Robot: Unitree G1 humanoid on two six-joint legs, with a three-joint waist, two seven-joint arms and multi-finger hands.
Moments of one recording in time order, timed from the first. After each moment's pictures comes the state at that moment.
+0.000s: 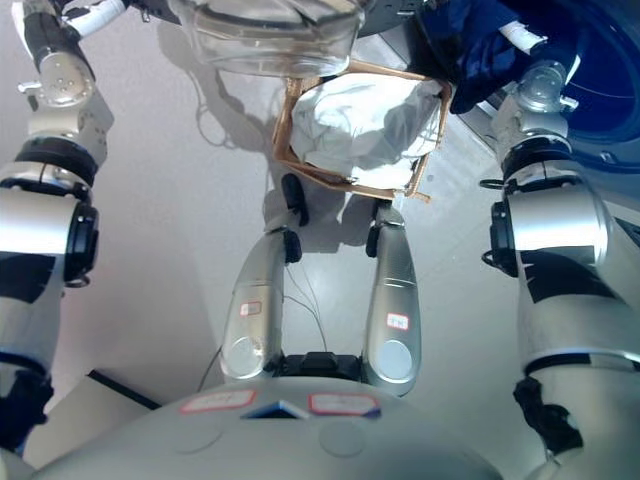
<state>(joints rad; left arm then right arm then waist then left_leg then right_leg) -1.12 0.58 -0.27 1.36 -0.48 -0.13 0.34 -1.16 -0.51 0.15 1.41 0.66 -0.11 -0.36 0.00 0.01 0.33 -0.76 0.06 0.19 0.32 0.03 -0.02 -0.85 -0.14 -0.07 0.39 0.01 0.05</state>
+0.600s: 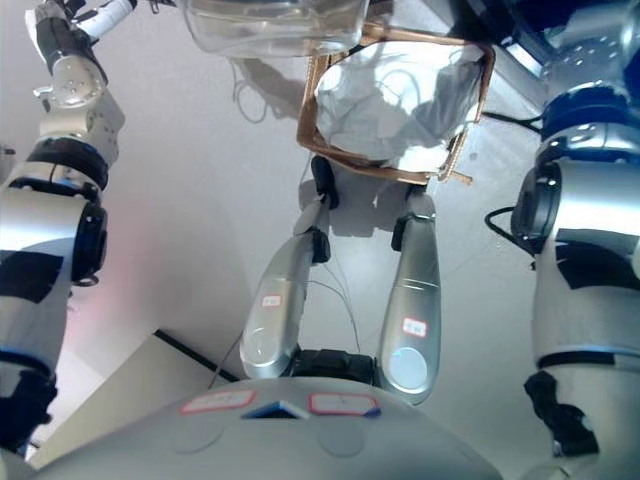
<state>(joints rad) -1.12 0.55 -0.25 1.35 -0.55 -0.14 0.35 -1.30 -0.60 -0.06 1.26 1.12 -0.35 -0.42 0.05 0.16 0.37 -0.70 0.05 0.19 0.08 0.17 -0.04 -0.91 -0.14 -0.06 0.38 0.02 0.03</state>
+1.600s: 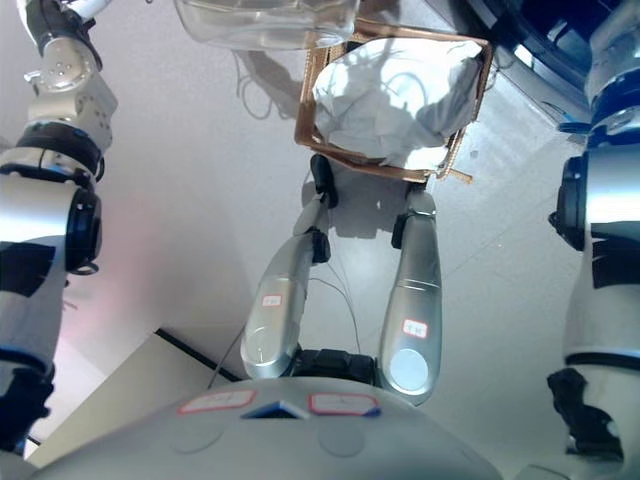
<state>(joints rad) -1.19 0.56 -0.24 1.39 -0.53 -0.13 0.30 -1.38 -0.72 0.38 1.43 0.60 -0.09 -0.22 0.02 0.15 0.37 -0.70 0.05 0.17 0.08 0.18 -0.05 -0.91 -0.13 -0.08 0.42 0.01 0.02</state>
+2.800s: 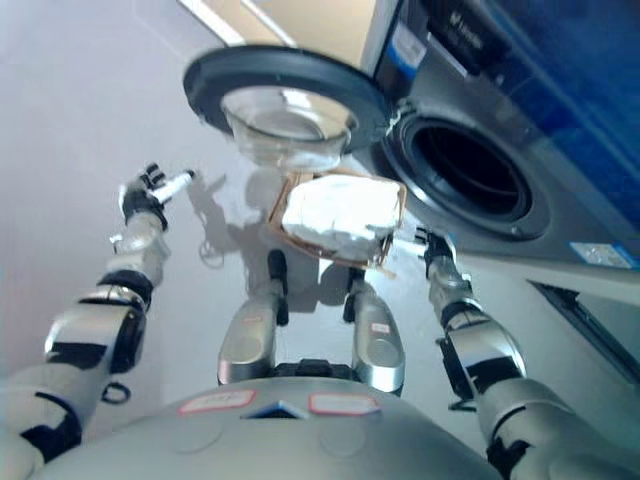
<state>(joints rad) -0.44 0.41 -0.06 1.20 -0.46 -0.18 0.22 -0.35 -0.25 0.19 1.38 0.38 -0.13 -0.08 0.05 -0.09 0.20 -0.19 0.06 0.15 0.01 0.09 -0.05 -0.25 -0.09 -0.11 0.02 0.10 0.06</state>
